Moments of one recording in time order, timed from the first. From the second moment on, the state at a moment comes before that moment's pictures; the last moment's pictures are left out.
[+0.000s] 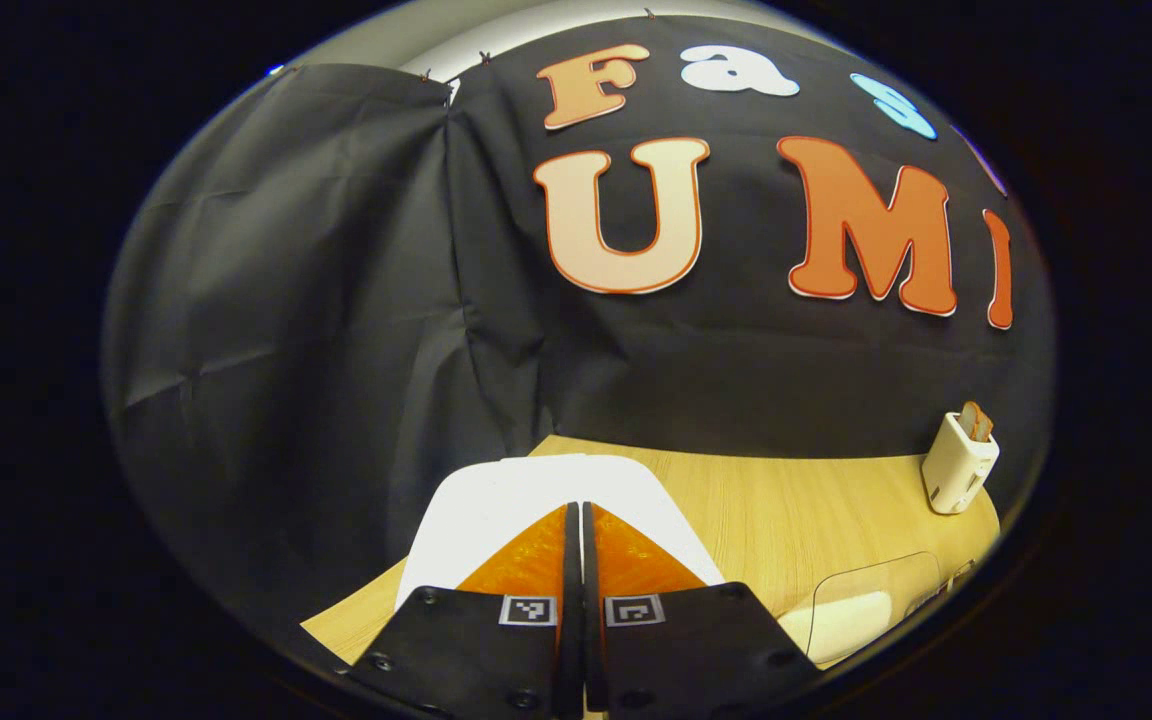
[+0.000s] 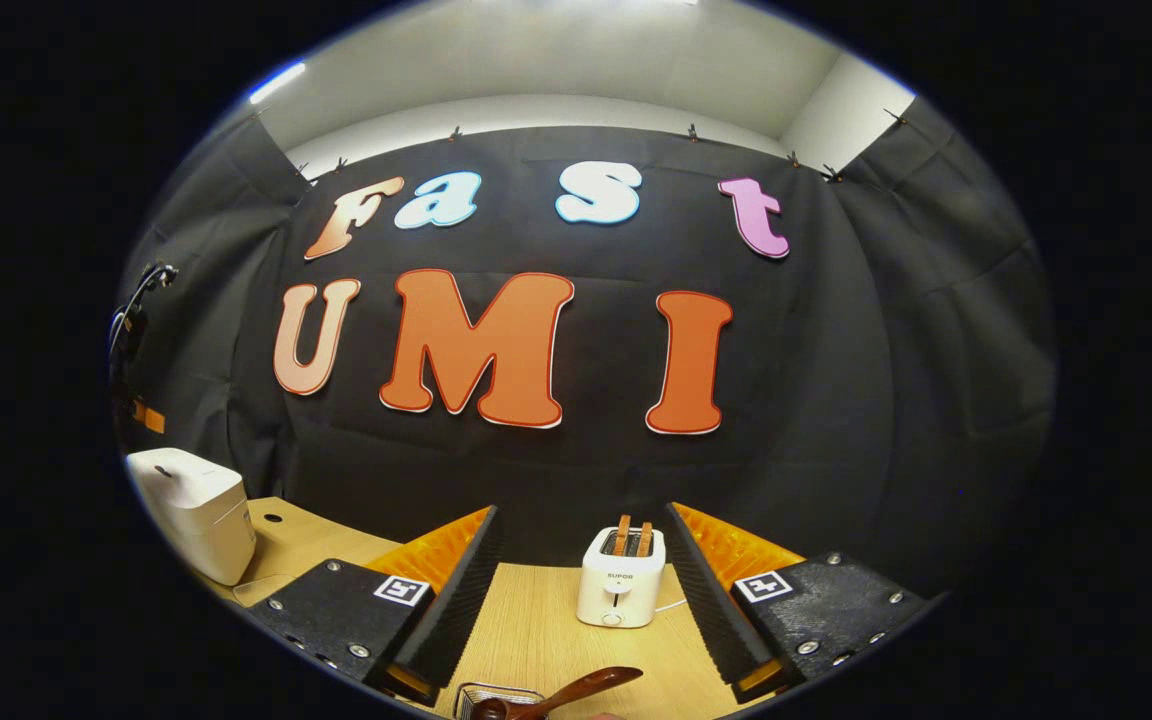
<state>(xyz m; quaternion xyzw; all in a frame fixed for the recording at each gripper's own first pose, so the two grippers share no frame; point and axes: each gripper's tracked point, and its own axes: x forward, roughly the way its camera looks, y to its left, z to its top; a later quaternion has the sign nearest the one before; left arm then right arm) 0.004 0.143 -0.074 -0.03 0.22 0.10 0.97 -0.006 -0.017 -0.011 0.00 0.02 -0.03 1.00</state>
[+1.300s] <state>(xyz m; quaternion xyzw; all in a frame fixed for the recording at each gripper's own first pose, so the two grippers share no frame) 0.002 0.162 -0.068 -0.09 0.20 0.13 0.97 -0.040 -0.038 -0.101 0.01 0.15 -0.04 0.99</state>
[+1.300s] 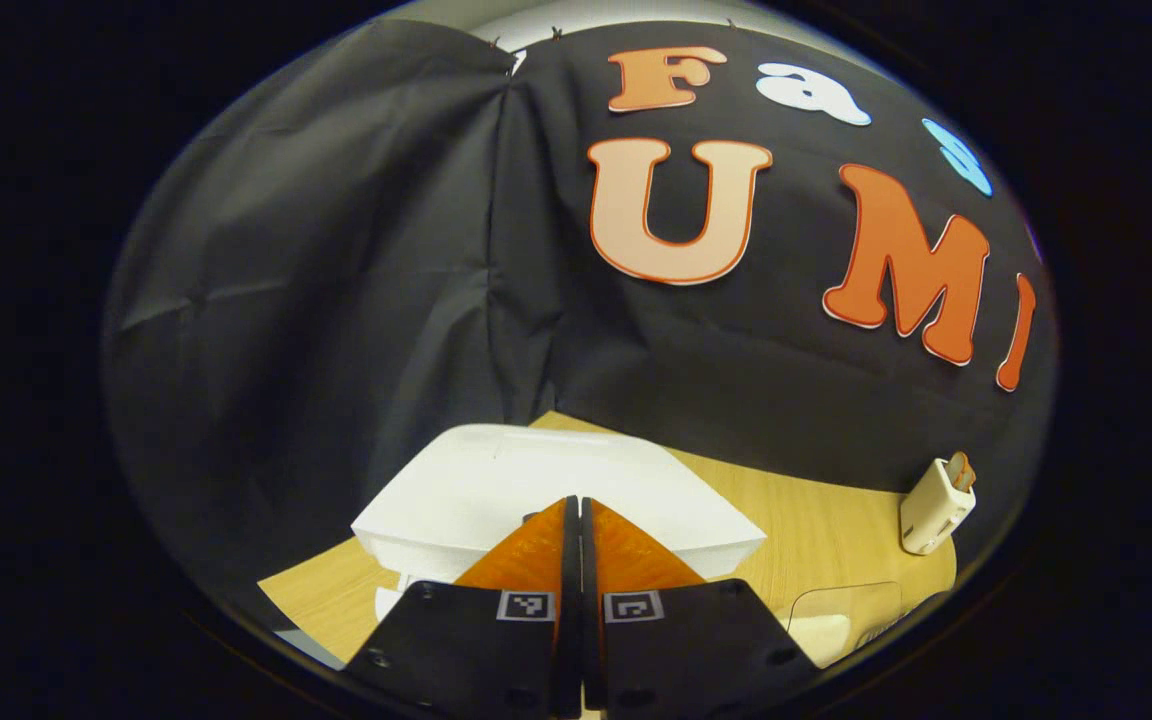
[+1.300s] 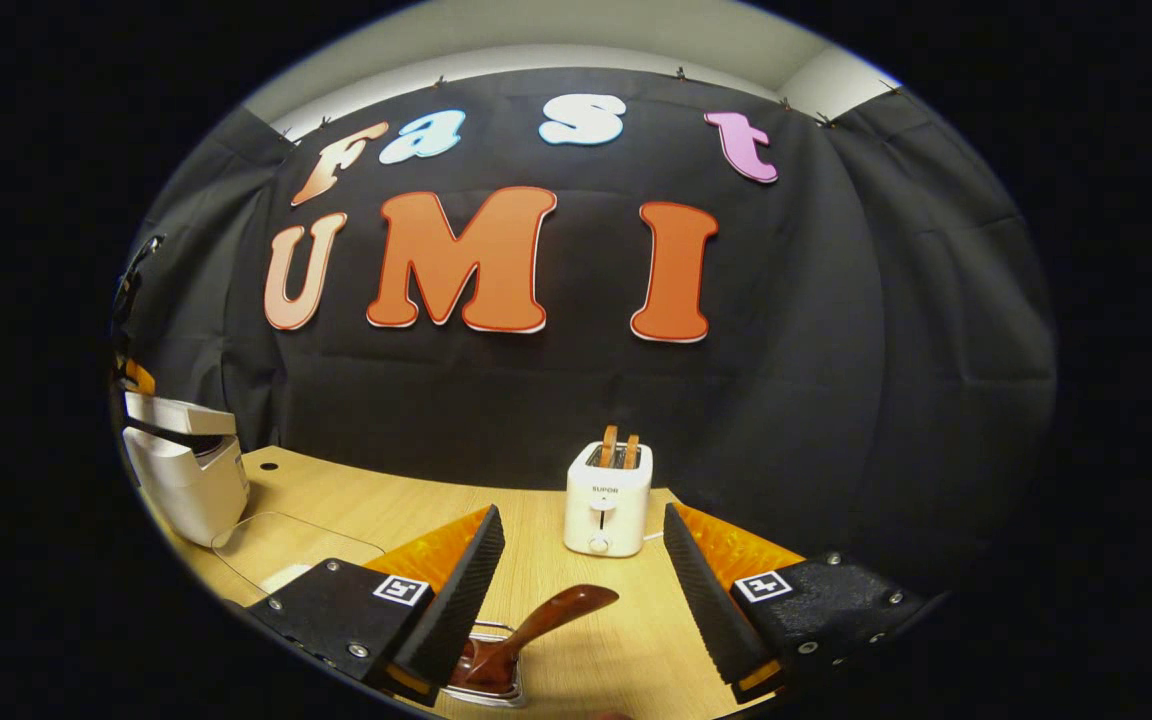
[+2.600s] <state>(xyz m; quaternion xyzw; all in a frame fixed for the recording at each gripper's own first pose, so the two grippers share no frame) -0.012 0.134 -0.056 0.01 0.12 0.12 0.99 -0.053 -0.004 -0.204 0.17 0.28 0.01 0.94</state>
